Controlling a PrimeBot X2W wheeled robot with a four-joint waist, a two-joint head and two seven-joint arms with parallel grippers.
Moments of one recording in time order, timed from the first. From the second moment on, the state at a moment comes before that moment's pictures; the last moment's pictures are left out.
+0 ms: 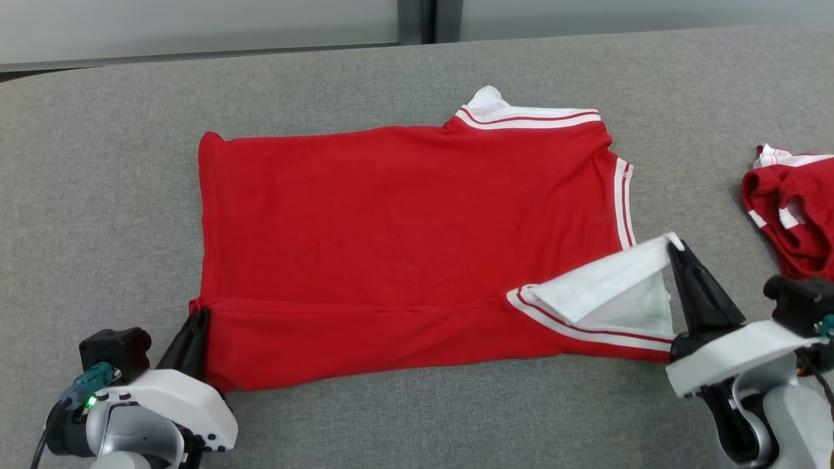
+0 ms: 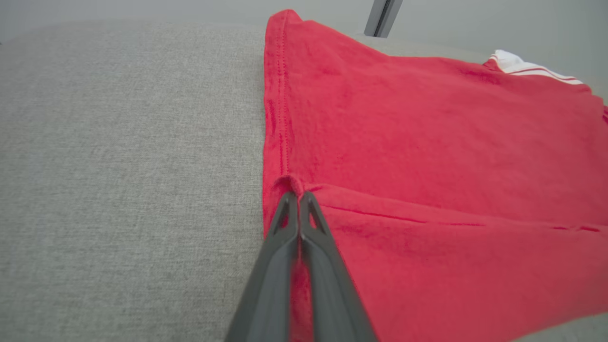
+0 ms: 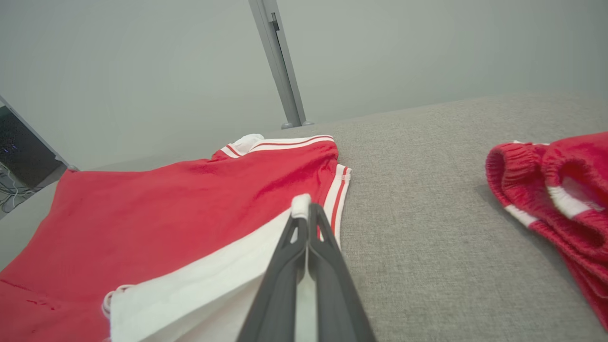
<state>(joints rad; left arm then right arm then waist) -0.04 0.17 -0.05 0.09 -0.36 0.01 0.15 -0.20 -0.28 0.21 0.22 0.52 0.13 -0.06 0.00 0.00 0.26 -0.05</state>
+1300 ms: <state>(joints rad) 0.12 0.08 -0.06 -0.02 -0.21 0.12 -0.26 0.03 -0.23 0.12 0.07 0.35 0.13 -0.25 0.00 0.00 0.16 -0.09</state>
